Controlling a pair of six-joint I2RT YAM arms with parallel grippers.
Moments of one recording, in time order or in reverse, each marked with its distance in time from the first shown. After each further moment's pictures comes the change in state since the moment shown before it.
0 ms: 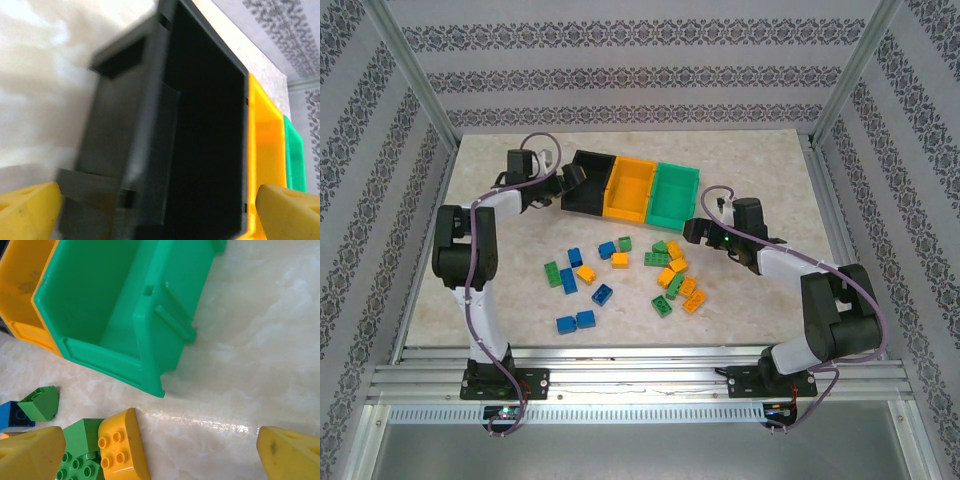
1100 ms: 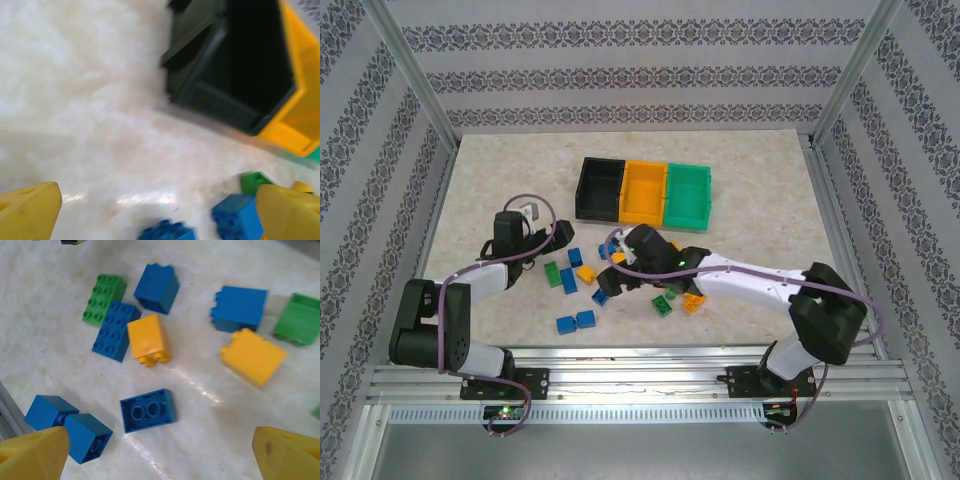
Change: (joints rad) left arm -0.019 -0.595 -0.800 0.262 -0.257 0.060; right arm 0.754 0.093 0.330 -0.348 0.255 0.010
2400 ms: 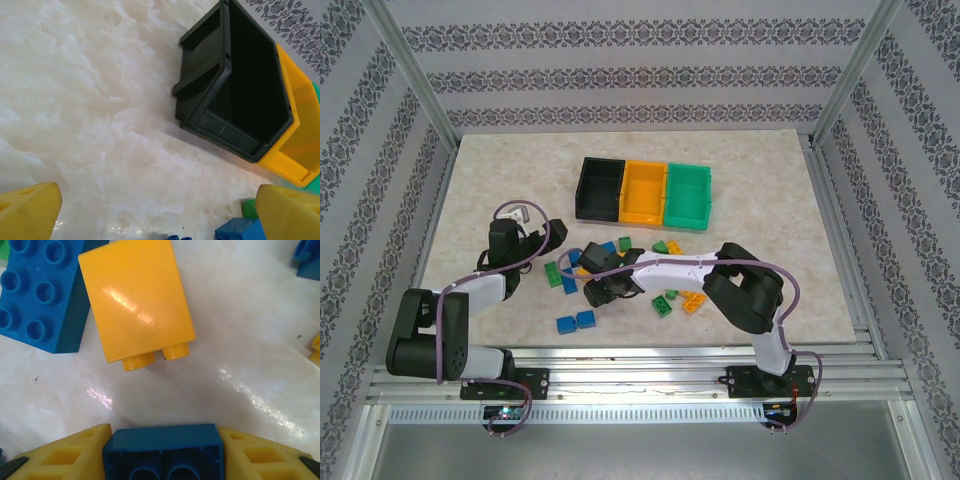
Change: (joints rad) left arm 0.007 -0.051 -0.071 0.140 -0.068 -0.074; right arm 0.101 0.416 0.312 -0.209 0.095 0.048
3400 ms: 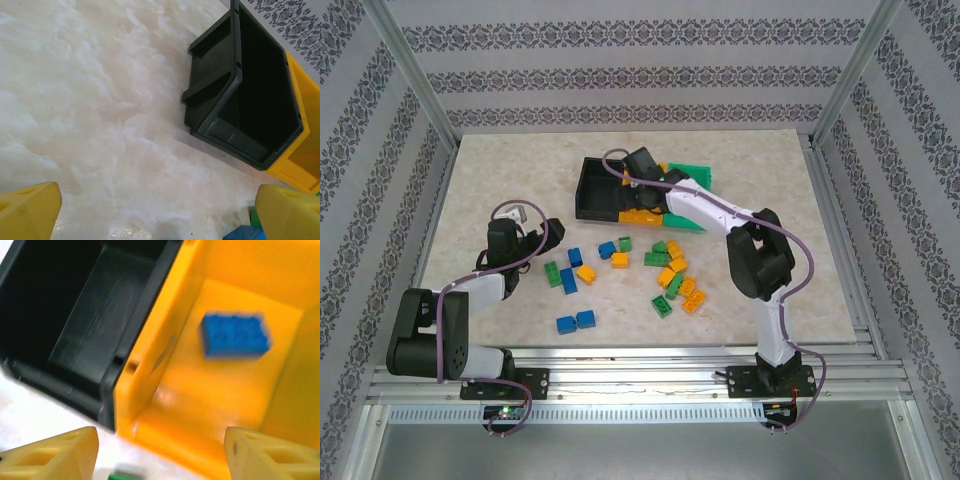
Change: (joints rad) left arm 0.013 0.001 0.002 -0.002 -0.022 0.000; right arm -0.419 0.066 0.361 -0.085 0.054 -0.106
